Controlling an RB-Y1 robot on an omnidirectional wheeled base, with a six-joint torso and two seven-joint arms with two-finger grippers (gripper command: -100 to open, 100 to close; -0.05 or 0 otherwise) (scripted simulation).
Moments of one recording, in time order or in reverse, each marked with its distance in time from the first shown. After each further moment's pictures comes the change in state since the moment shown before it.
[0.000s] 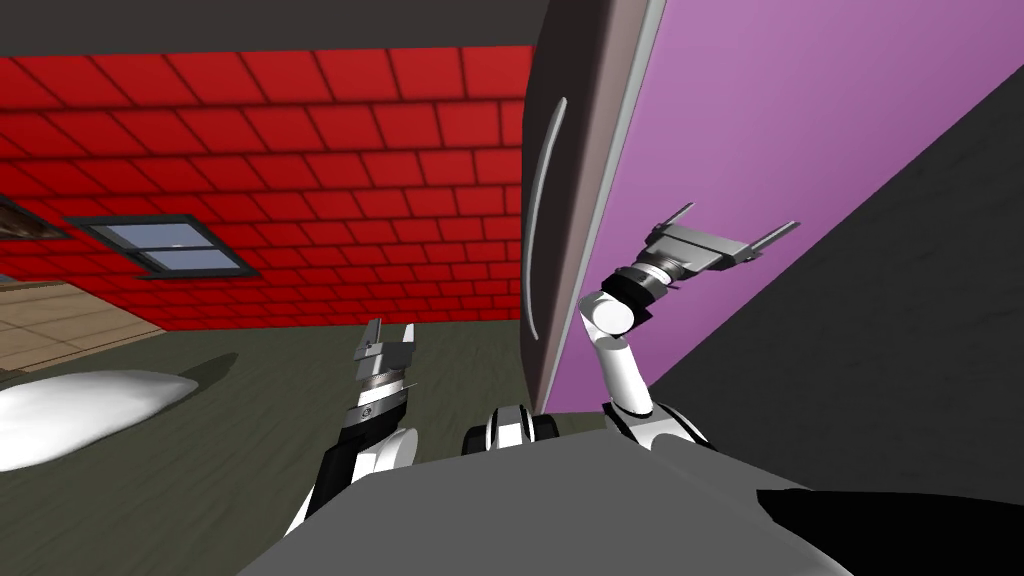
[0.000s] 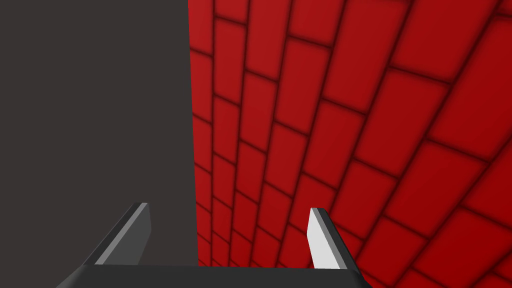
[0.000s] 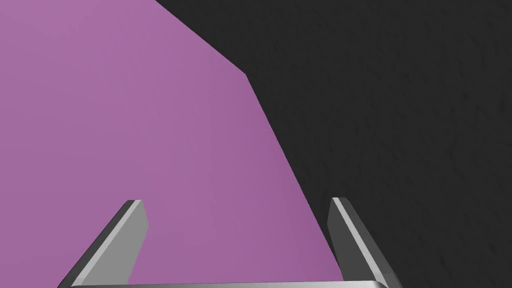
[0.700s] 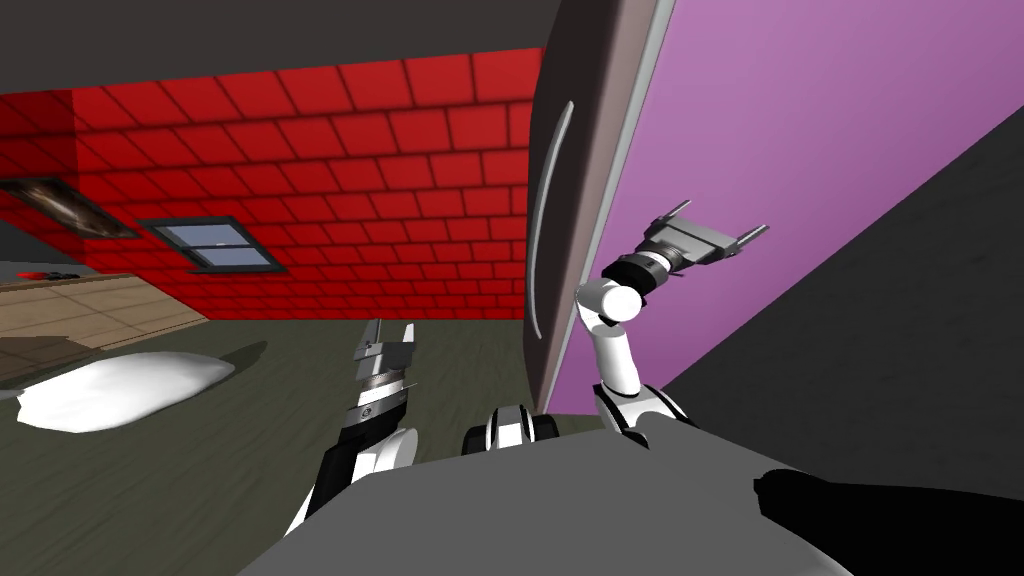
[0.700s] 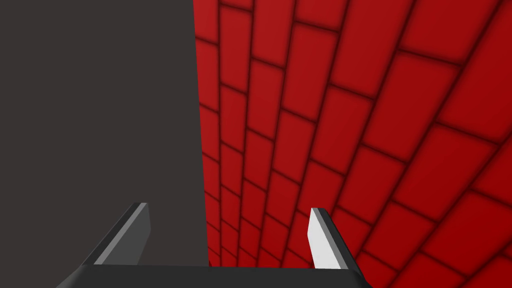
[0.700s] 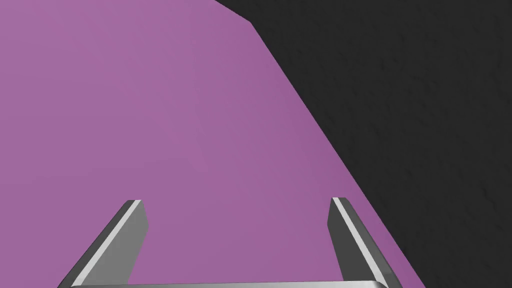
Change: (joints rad) left arm 0.000 0.000 0.000 0.000 0.000 0.000 0.000; right arm -0.123 0.007 -0.021 0.005 -0.194 -0.060 0.049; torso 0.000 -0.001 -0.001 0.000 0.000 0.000
